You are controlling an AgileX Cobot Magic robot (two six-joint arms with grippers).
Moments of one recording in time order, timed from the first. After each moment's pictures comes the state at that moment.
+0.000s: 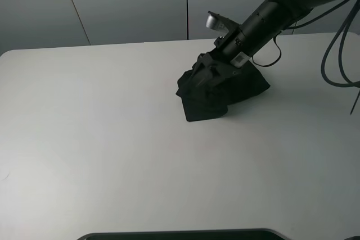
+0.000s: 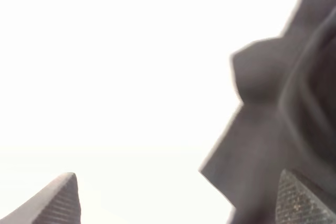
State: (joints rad) left arm -0.69 1.43 -1.29 0.27 0.59 -0.18; right arm 0.30 2.07 -1.30 0.94 1.03 -0.98
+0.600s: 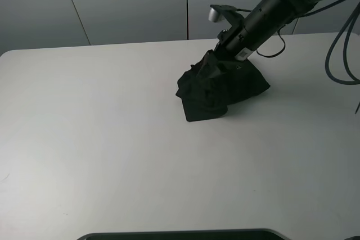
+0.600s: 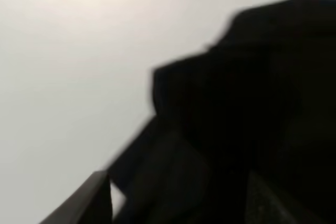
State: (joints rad) left arm -0.69 1.43 -1.29 0.27 0.60 -0.18; right arm 0.30 2.04 -1.30 0.71 0.82 -0.92
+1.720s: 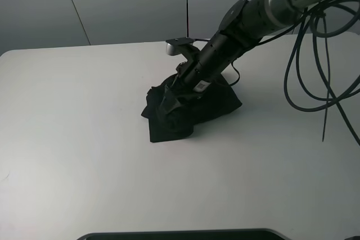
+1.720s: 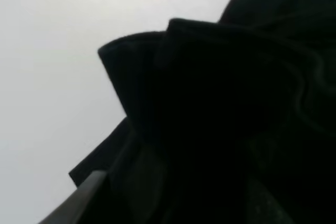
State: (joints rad) left arm -0.69 1.43 -1.29 0.27 0.60 -0.18; right arm 0.52 2.17 -1.30 0.89 0.75 -1.02
